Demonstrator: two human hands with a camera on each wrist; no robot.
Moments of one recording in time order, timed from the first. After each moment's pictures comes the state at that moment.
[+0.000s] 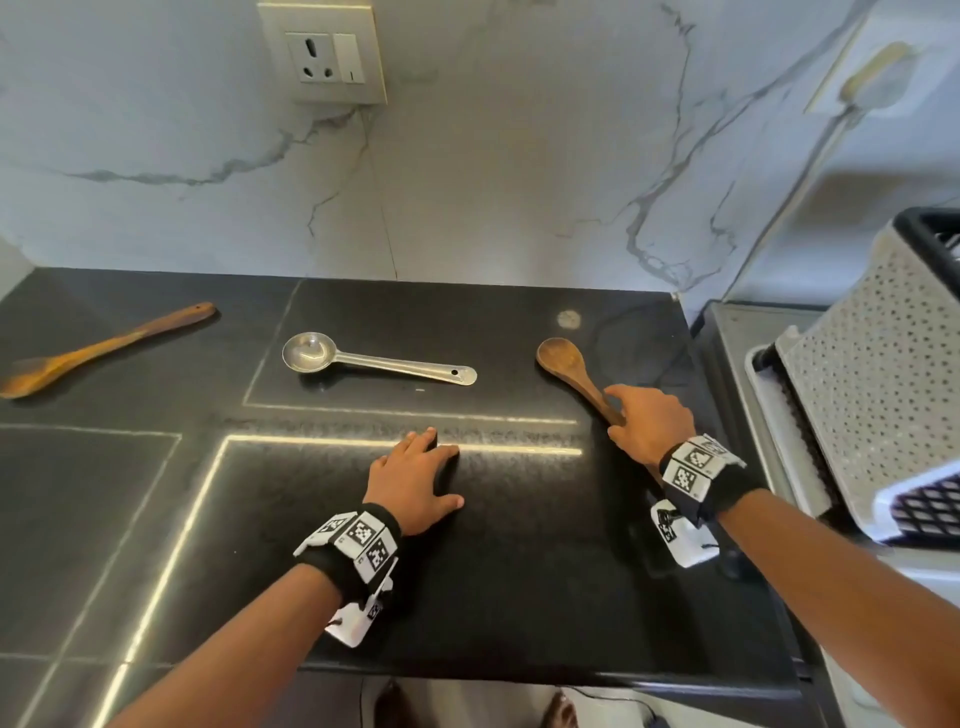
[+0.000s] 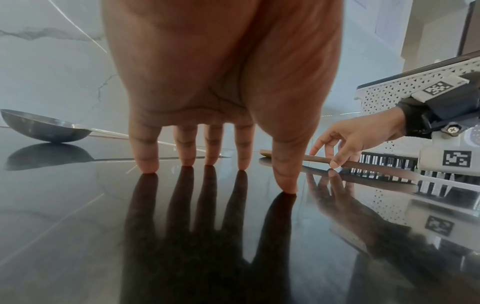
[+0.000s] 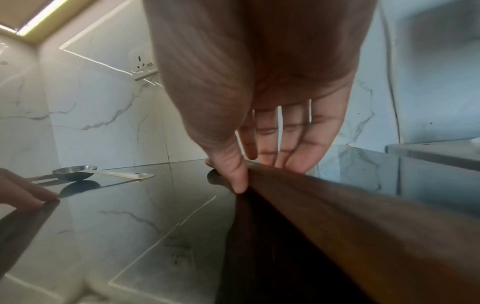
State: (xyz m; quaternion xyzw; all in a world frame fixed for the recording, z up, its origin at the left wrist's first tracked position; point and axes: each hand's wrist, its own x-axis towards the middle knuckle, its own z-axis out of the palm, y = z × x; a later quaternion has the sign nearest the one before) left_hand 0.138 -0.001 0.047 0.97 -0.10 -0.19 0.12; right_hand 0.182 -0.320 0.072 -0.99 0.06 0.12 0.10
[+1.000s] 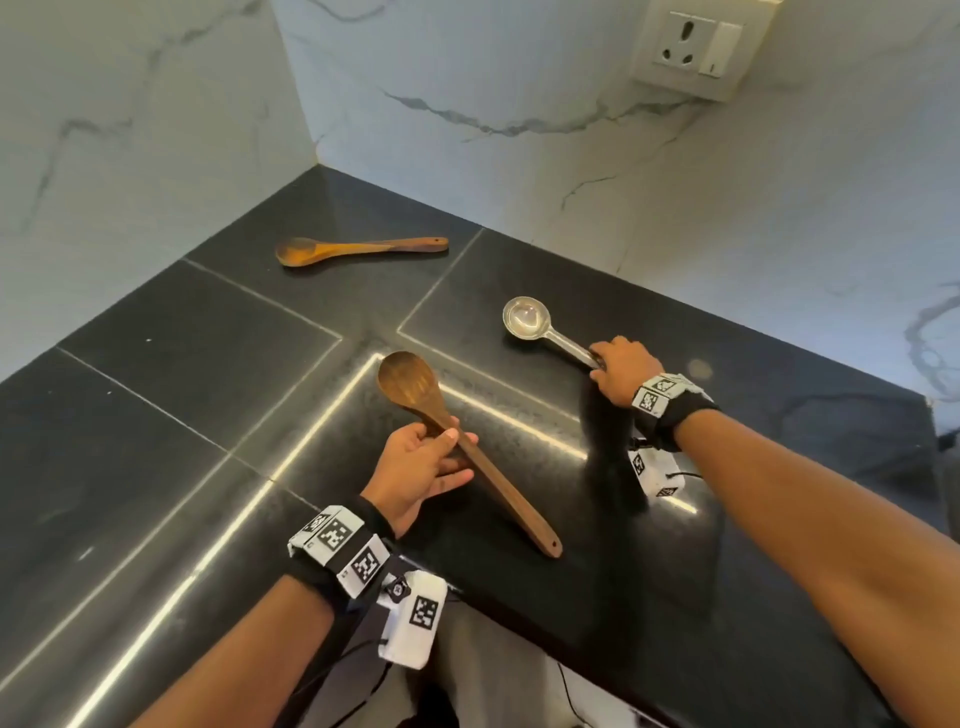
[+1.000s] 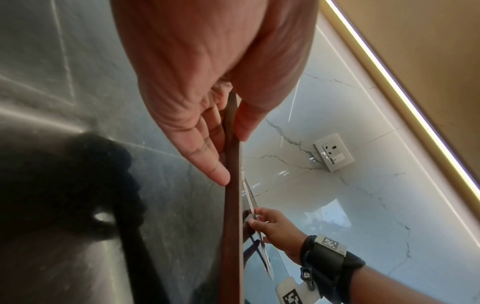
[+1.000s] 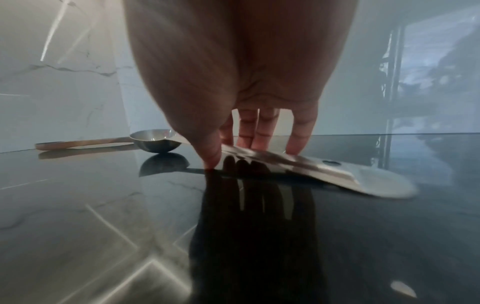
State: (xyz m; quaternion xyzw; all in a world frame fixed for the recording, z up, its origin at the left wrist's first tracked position) left_hand 0.047 0.165 0.076 0.51 0.30 -0.03 0.81; right_hand 0.296 -0.047 0.054 -0.97 -0.19 0.16 0.03
